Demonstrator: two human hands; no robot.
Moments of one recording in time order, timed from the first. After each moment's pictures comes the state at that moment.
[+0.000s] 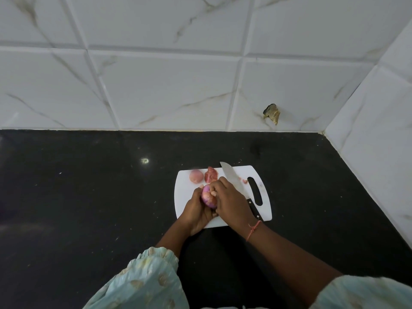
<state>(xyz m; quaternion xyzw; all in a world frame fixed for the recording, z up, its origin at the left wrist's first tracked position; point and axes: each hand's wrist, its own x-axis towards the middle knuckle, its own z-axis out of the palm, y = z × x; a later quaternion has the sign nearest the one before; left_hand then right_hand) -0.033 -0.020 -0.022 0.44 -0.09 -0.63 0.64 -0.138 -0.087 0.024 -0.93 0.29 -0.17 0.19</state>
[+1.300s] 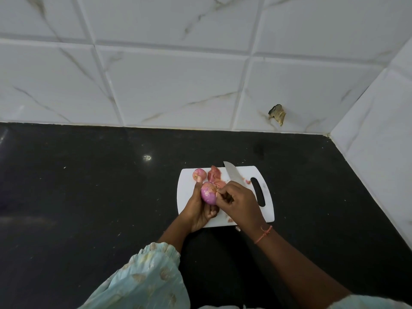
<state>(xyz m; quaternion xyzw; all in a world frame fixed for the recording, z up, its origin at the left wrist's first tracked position) -0.026 -0.018 -0.015 0.43 -0.09 -0.62 0.65 -0.154 -0.089 0.027 -0.88 0.25 -0.30 0.27</state>
